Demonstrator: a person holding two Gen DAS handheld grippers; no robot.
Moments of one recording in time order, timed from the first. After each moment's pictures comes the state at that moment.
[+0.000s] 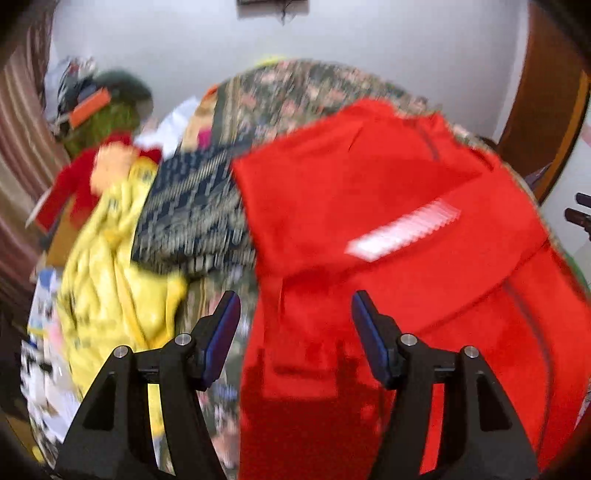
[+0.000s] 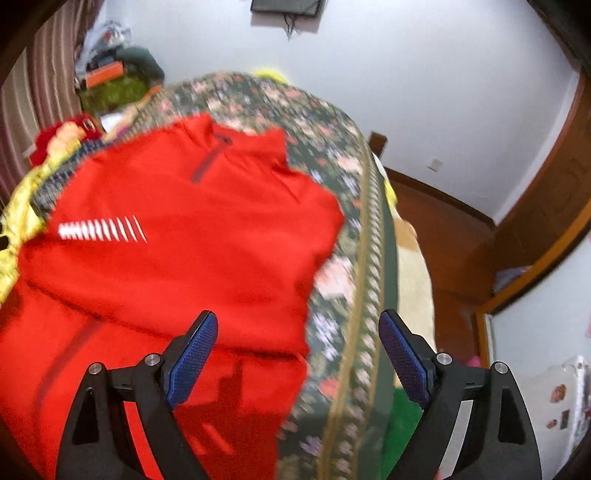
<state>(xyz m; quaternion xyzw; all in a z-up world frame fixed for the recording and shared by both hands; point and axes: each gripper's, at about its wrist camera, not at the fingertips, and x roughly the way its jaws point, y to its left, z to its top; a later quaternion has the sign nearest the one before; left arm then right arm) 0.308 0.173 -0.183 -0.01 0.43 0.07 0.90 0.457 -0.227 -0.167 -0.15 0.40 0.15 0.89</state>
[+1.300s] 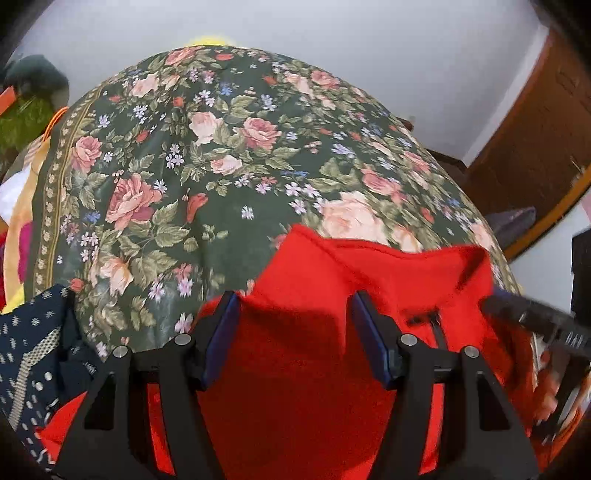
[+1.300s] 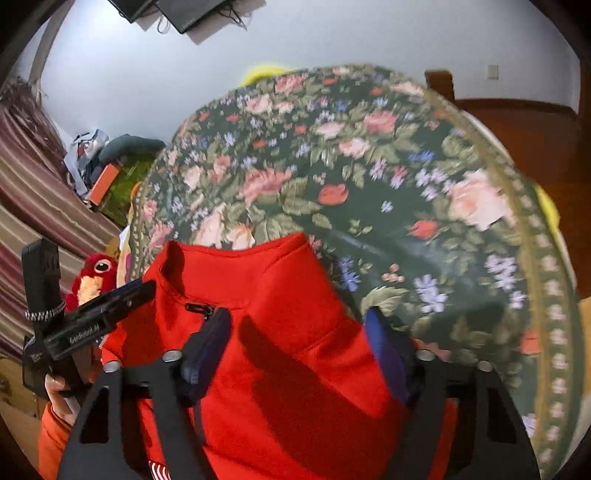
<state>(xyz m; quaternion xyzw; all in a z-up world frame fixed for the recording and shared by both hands) 0.696 0.146 -0.236 -0.10 0.46 -0.03 0.88 0.761 -0.145 -0.256 0.12 0.51 0.23 0.82</state>
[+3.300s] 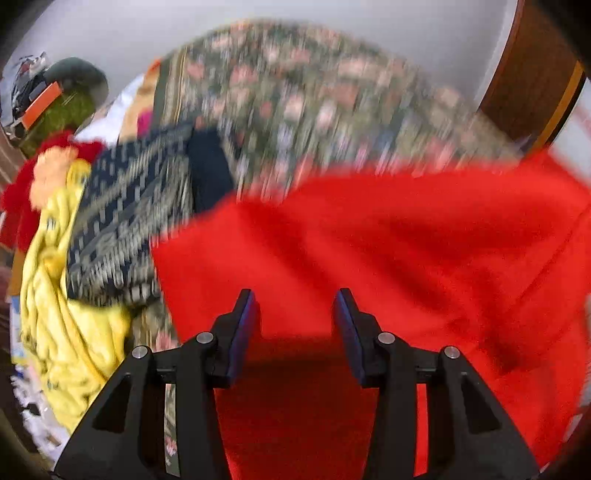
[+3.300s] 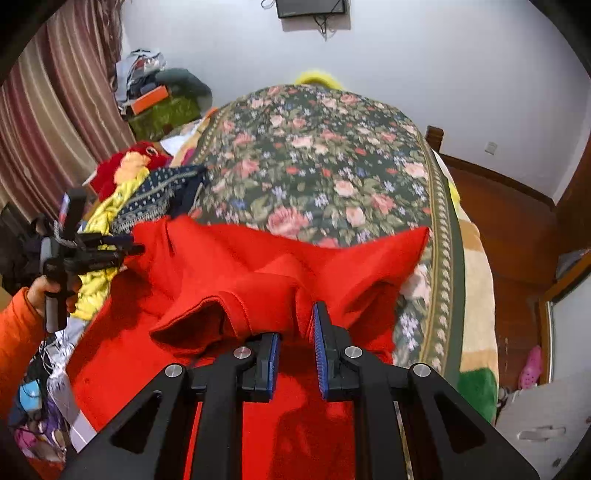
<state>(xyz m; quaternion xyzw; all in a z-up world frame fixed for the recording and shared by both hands) 0.388 0.166 -0.259 0.01 0.52 0.02 0.85 0.422 -0.212 -0.127 -0.07 0.46 0.25 0.85</state>
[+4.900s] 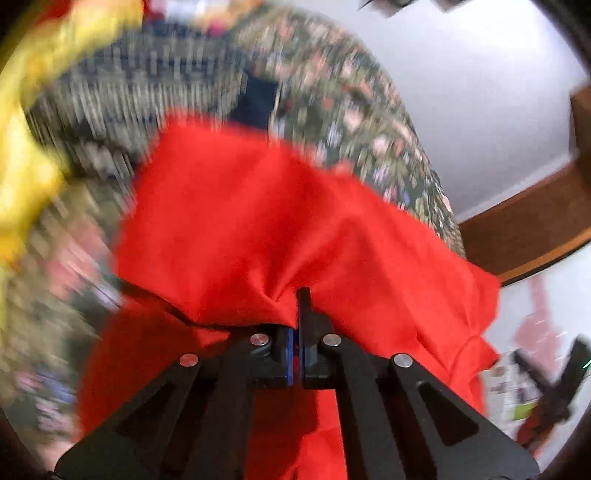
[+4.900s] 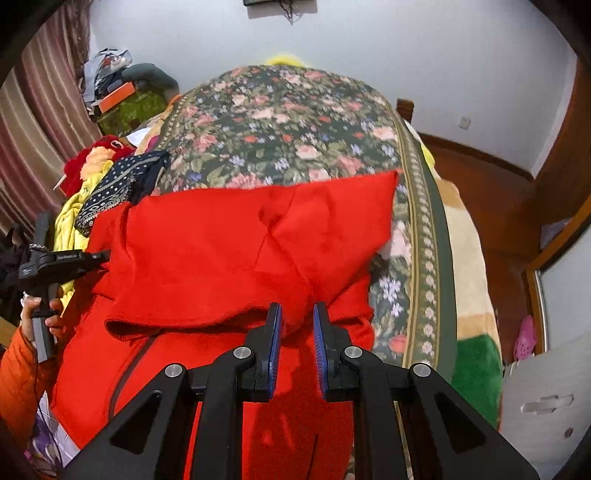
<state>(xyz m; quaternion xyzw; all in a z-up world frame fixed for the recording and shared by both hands) 0.349 0.213 -0.267 -0.32 0.42 0.01 0.85 0.430 -0.218 -0.165 -0.07 0.46 0.20 0.86</state>
